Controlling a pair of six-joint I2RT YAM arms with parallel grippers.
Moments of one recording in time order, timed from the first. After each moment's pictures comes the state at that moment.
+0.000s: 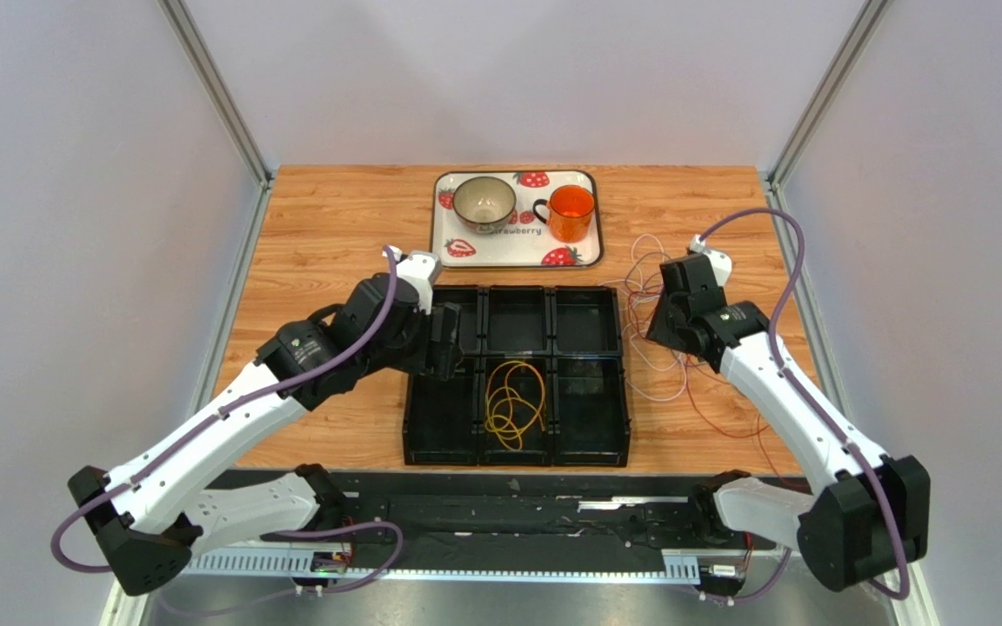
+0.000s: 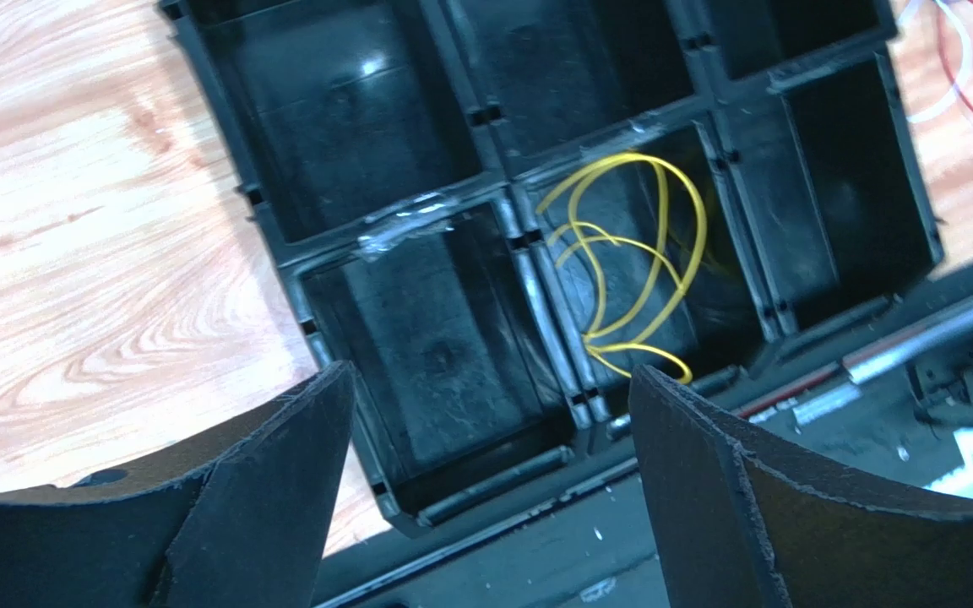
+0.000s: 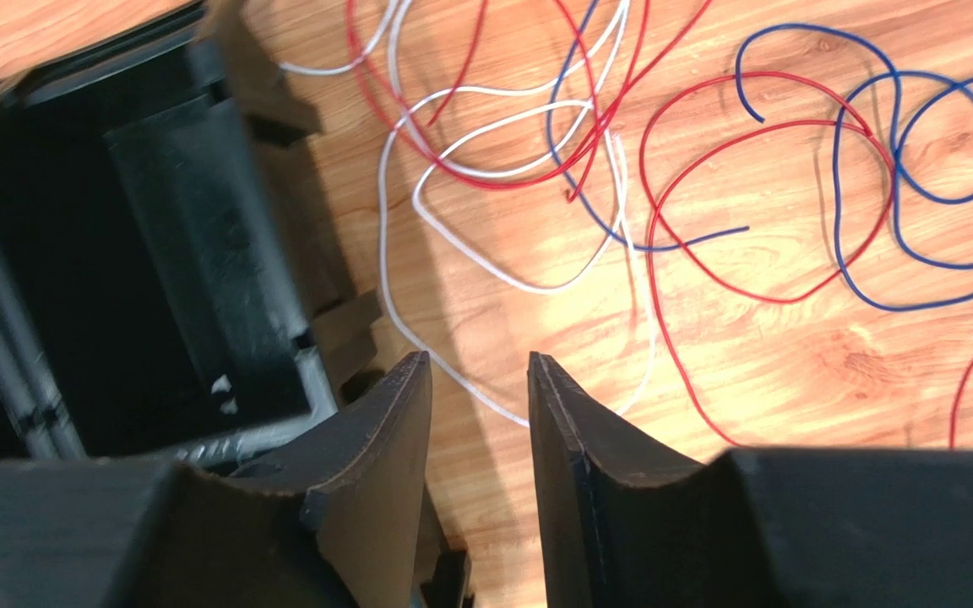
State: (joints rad) left arm -0.80 1.00 1.10 -0.83 -0.18 -0.43; right arm 0.35 1.15 0.93 -0.71 0.31 0.58
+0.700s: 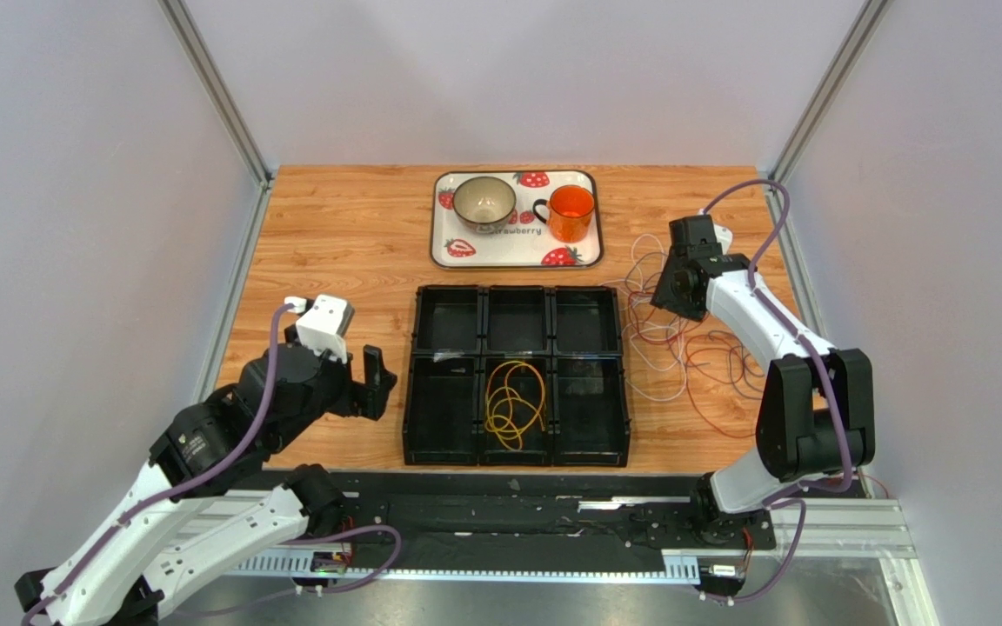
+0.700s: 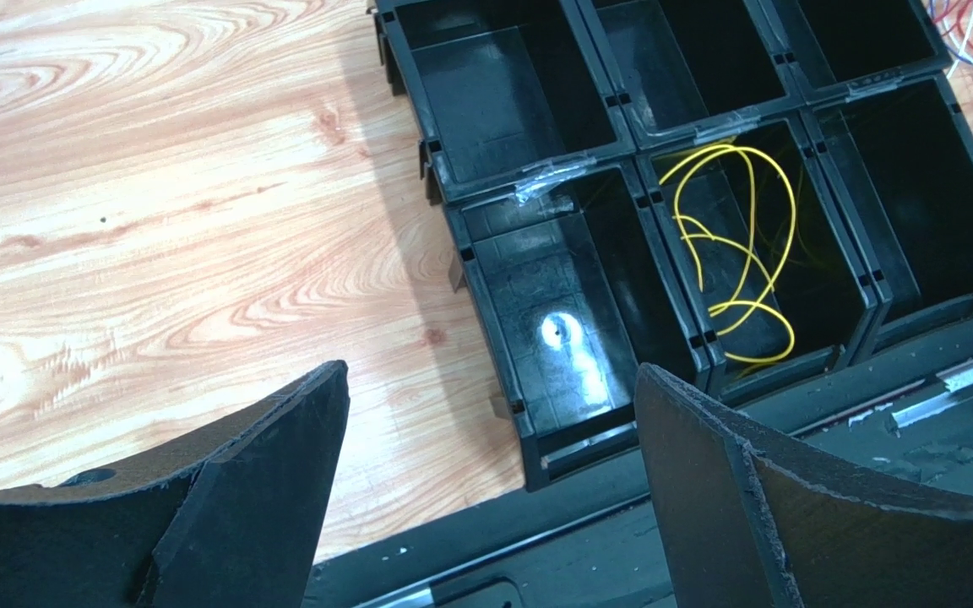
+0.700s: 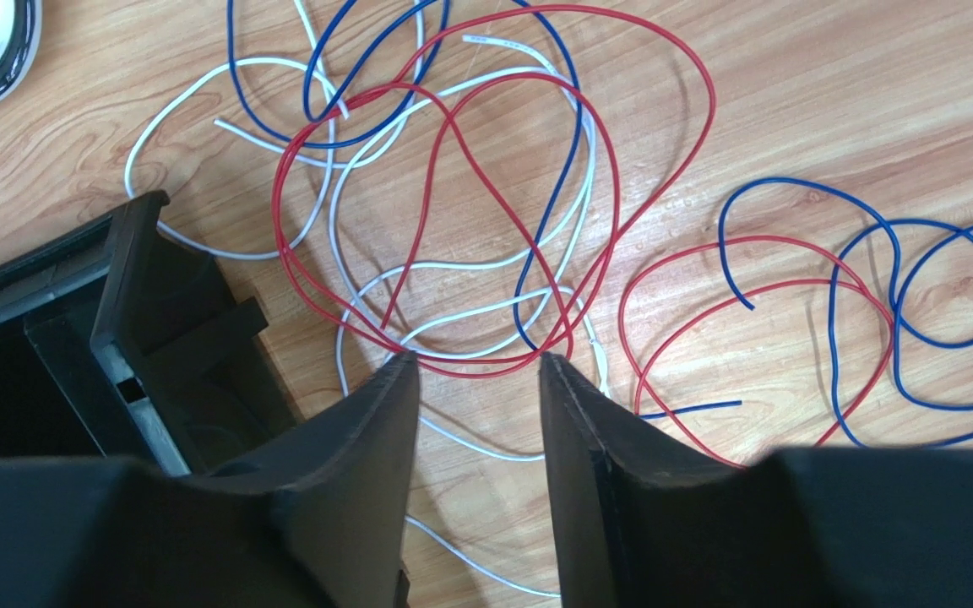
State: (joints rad) left arm -0.82 0.53 0.95 -0.96 -0.34 -0.36; right arm 0.14 1.54 1.10 -0.59 0.24 0.50
